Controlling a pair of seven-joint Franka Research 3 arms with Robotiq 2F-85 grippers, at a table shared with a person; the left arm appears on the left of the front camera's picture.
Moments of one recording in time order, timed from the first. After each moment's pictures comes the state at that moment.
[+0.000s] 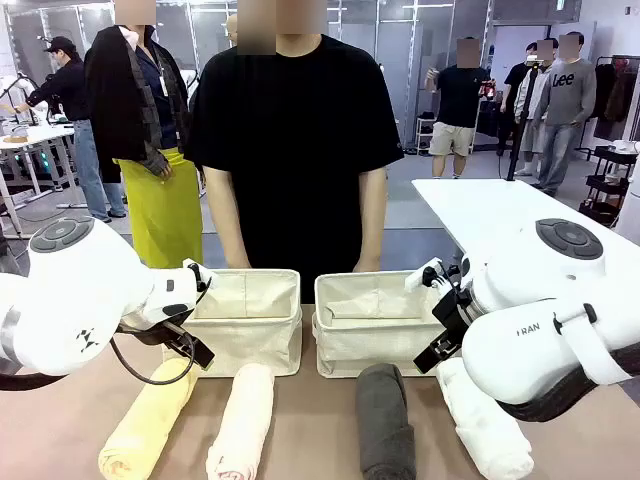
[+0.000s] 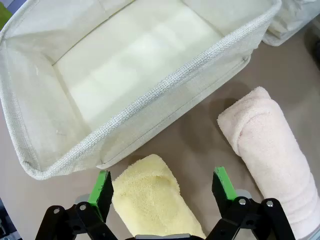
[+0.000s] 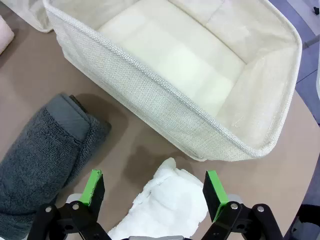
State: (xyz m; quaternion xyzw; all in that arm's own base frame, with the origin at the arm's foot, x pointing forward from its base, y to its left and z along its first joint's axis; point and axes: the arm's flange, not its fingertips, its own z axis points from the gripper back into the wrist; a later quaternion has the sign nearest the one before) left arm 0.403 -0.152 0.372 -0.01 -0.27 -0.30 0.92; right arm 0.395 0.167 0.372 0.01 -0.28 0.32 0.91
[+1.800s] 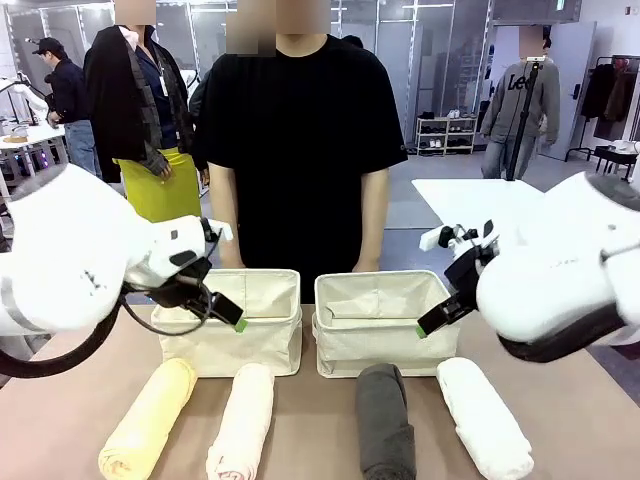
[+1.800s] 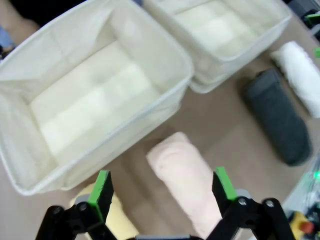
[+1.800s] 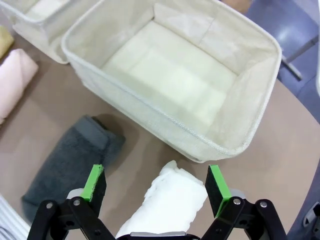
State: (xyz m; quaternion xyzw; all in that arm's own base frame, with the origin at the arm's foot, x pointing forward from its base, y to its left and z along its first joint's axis) left arm 0.389 -0.187 0.450 -0.14 -0.29 -0.28 0.90; right arm 0.394 0.151 0.436 0.08 -0.30 0.29 0.91
